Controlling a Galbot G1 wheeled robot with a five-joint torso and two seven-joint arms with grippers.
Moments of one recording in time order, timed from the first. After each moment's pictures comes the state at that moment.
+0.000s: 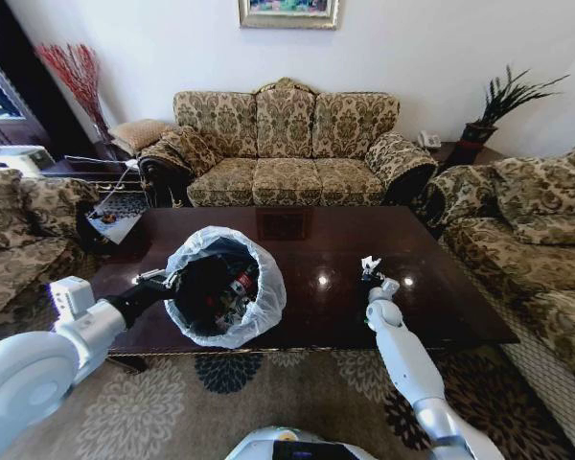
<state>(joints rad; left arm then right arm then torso) 1.88 -0.65 -1.26 -2.49 -1.21 0.47 -0.11 -0.77 1.31 0.39 1.12 0.56 0.01 0.20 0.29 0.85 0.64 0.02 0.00</state>
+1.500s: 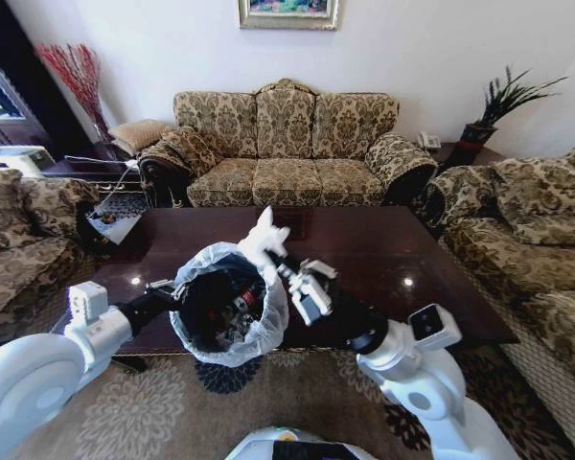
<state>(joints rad) 1.93 -0.67 -1.25 -2.50 -1.16 0.56 -0.06 -1.17 1.10 0.13 2.44 0.81 -0.15 -0.41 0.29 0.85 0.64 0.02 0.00</state>
